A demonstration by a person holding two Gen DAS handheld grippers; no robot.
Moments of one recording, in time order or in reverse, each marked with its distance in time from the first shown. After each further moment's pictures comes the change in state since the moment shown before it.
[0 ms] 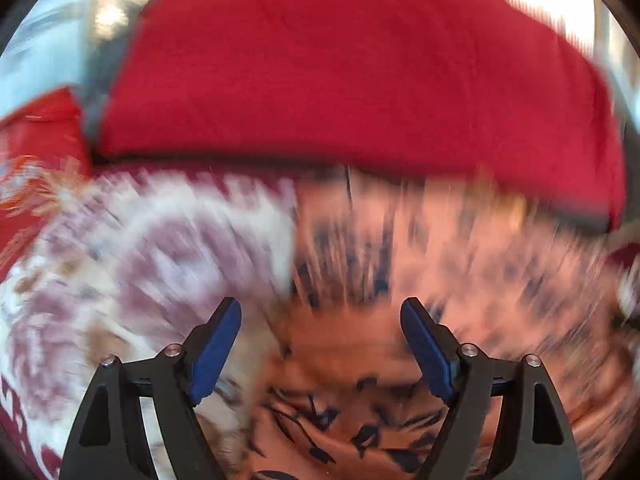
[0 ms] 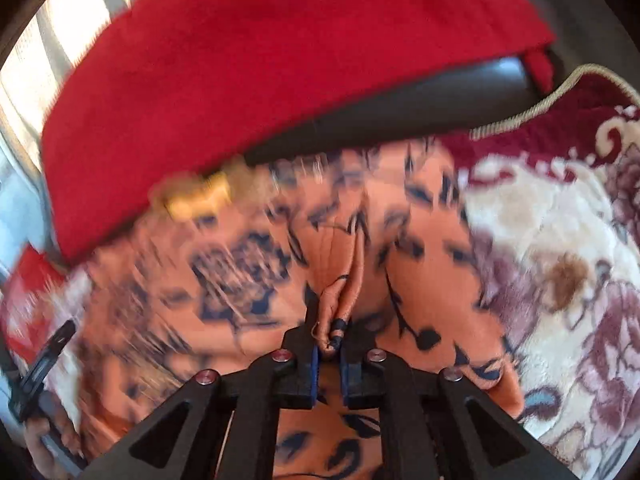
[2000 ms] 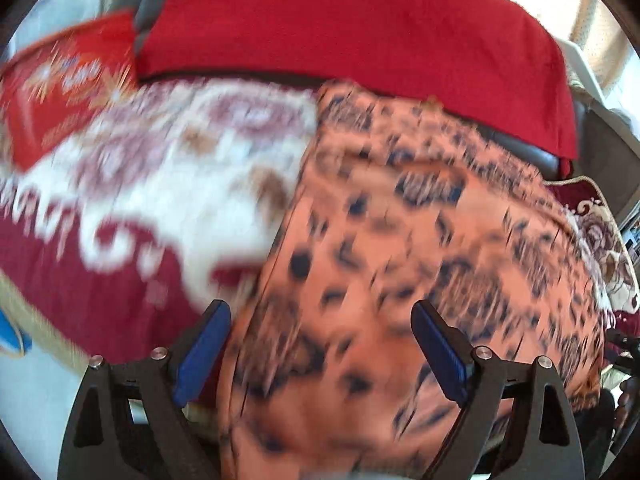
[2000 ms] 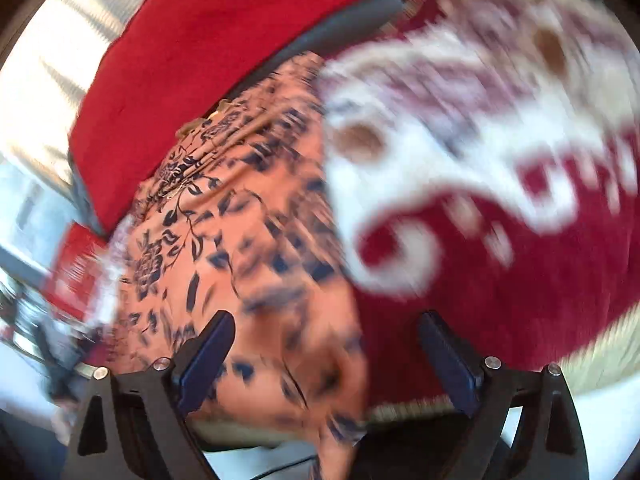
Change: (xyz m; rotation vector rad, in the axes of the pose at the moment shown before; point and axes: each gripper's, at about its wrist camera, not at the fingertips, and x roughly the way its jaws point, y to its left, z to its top) left arm -0.144 0.057 -0.148 -0.101 0.104 -0.131; right arm -0.153 -0.085 -0.190 0.241 0.094 0.172
